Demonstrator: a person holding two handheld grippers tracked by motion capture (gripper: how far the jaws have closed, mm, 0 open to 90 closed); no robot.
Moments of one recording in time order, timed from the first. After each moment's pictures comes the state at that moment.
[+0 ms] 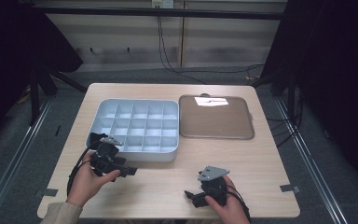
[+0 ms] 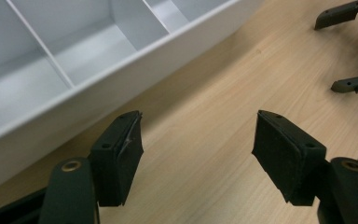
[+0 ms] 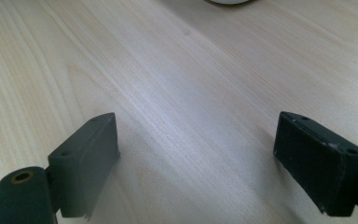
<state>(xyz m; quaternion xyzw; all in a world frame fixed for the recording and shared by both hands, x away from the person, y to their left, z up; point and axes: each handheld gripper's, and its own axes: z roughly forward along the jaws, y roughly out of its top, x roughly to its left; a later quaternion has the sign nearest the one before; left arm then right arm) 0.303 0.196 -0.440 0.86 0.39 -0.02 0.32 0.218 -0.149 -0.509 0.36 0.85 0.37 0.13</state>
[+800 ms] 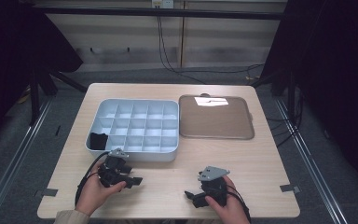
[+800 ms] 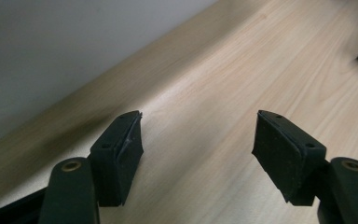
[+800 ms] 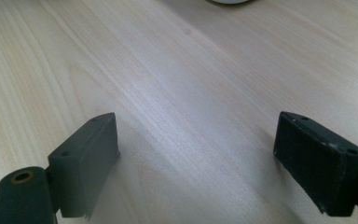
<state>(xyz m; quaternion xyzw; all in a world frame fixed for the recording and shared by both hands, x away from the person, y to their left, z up) 0.290 0.186 -0.481 0.87 0.36 -0.01 0.32 0.218 -0.149 -0.509 0.35 0.85 0.37 0.13</state>
